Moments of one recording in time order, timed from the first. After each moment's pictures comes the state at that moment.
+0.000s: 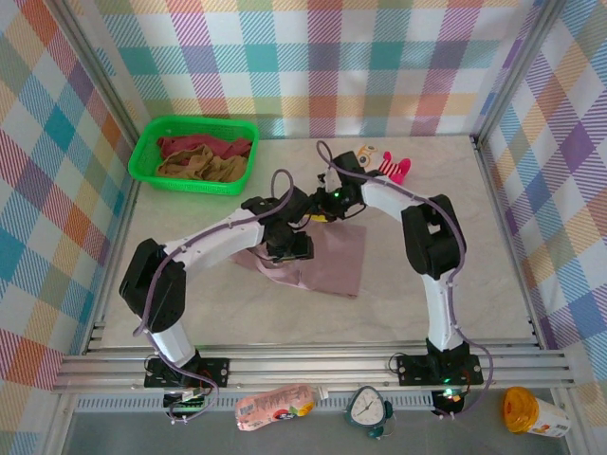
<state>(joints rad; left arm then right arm) -0.76 1.73 1.38 -0.90 0.11 -0.75 0.43 2.13 1.61 -0.54 -0.67 0.50</state>
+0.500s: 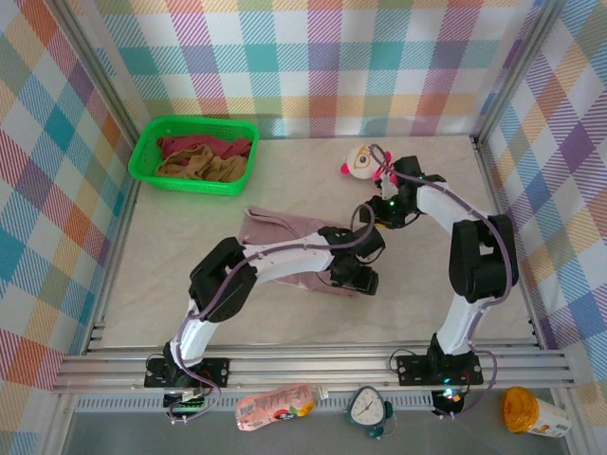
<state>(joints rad) -1.06 2.11 1.64 -0.79 0.16 -0.71 0.20 1.84 1.31 -0.71 -0.49 0.23</state>
